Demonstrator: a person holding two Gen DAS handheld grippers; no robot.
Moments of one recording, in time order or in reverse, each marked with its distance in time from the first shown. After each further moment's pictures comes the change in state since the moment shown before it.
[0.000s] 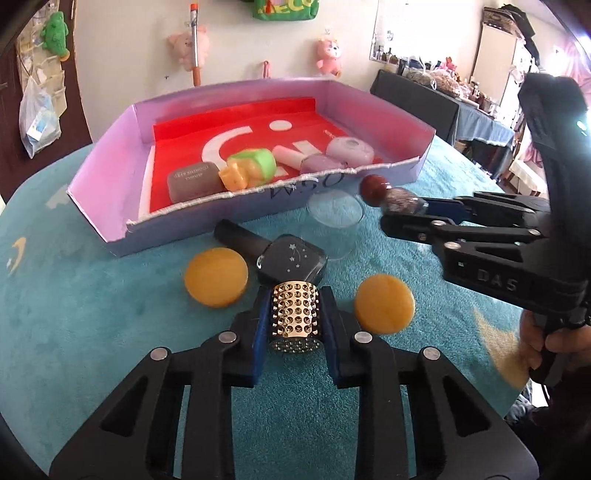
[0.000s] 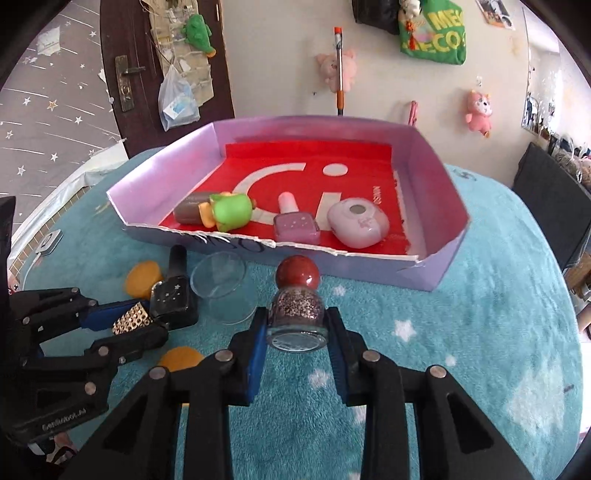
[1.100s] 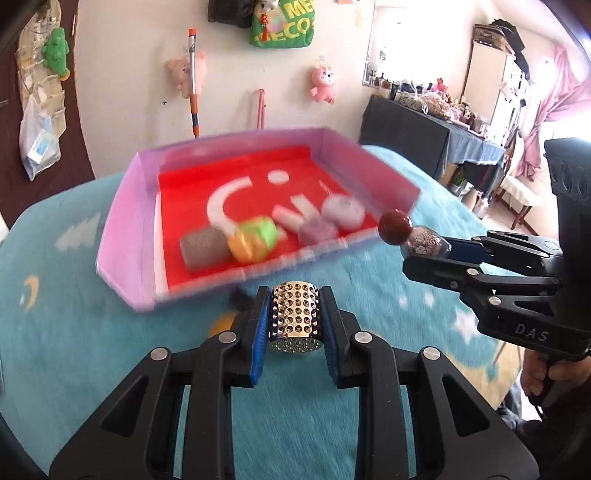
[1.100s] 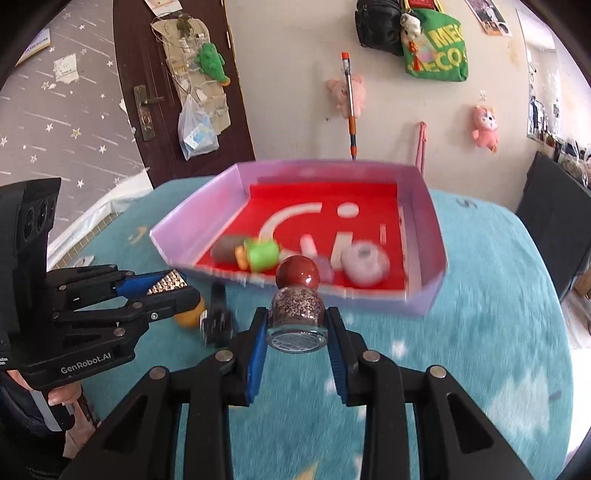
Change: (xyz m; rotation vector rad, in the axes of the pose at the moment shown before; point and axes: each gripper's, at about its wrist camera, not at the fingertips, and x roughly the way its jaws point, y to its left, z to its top) left arm -0.028 0.009 0.051 0.008 -0.077 -0.035; right arm -0.032 -0.006 0.042 0.000 -0.079 0.087
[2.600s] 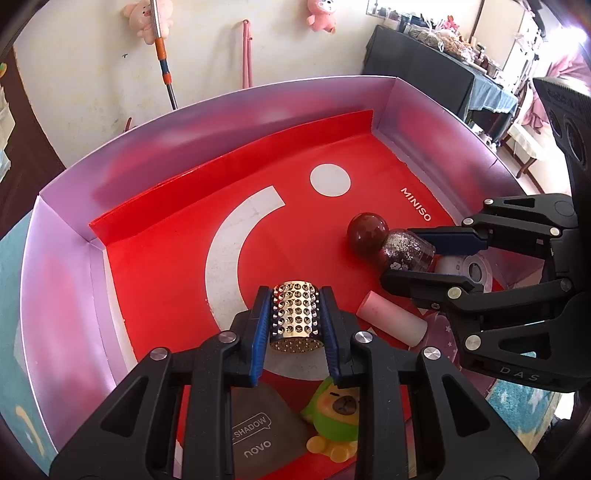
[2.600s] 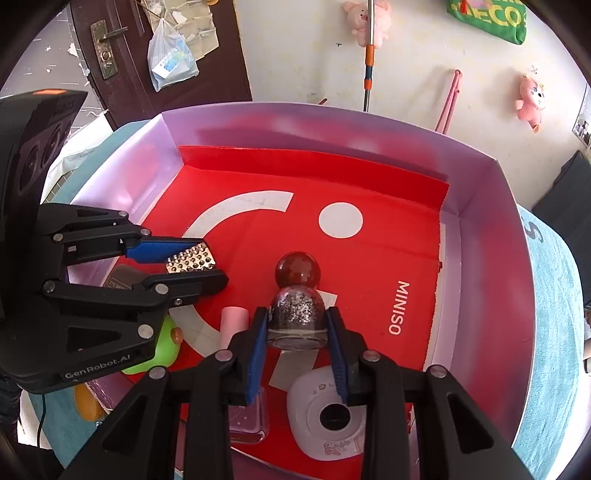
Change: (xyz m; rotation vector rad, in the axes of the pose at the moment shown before) left arm 0.163 0.059 0.095 0.071 0.315 -0.035; right arm 0.157 -0.037 0.080 -0.070 0.340 -0.024
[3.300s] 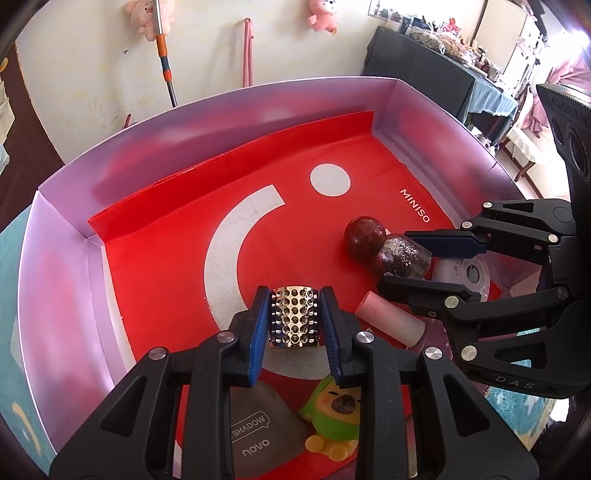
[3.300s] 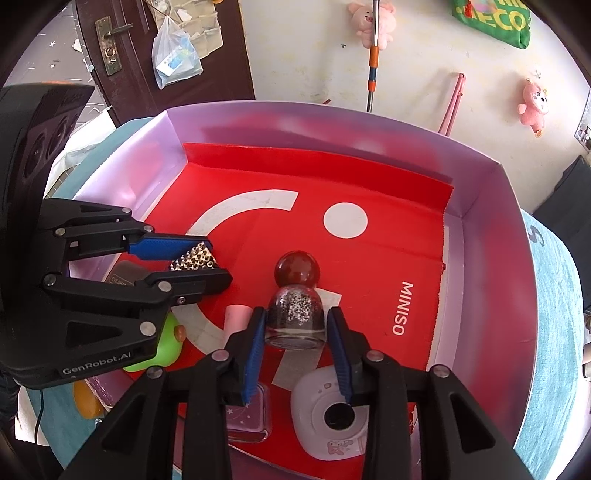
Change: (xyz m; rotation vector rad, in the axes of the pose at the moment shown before) left arm -0.001 0.006 -0.002 -0.012 0.002 -0.012; right arm 0.001 0.002 -0.002 -0.014 -0.002 0.003
